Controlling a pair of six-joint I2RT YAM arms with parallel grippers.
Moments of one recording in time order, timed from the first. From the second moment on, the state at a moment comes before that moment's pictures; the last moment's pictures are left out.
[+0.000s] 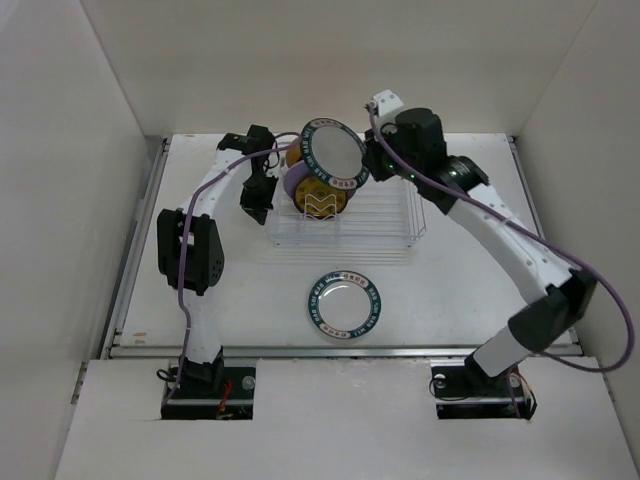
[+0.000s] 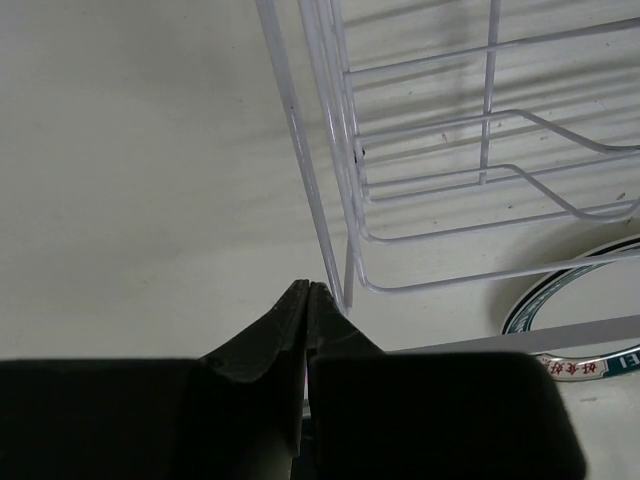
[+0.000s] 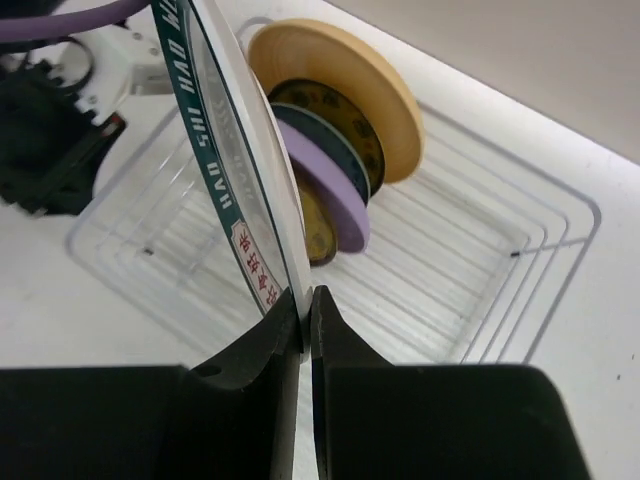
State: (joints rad) left arm -0.28 2.01 1.85 -1.24 0.04 -0.06; right arm 0.59 1.65 1.74 -0.52 0.04 -0.02
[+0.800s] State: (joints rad) left arm -0.28 1.96 1.85 -1.23 -0.01 -0.07; right arm 0.58 1.43 0.95 -0.66 -0.43 0.43
